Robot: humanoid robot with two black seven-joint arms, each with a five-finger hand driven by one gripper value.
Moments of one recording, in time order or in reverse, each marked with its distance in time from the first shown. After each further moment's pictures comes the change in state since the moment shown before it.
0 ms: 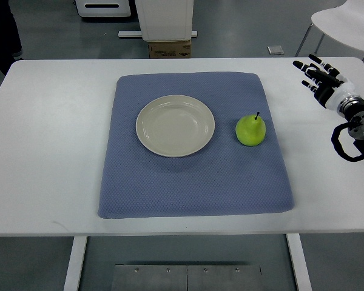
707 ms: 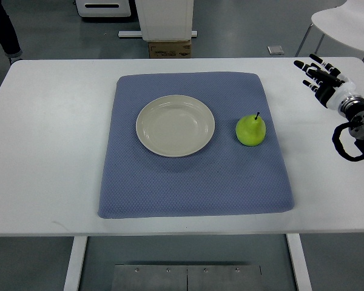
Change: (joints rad) left arm 0.006 0.000 -0.001 0.002 -0.001 0.000 0.000; right arm 0.001 -0.003 0.000 -0.003 -0.001 0.000 0.003
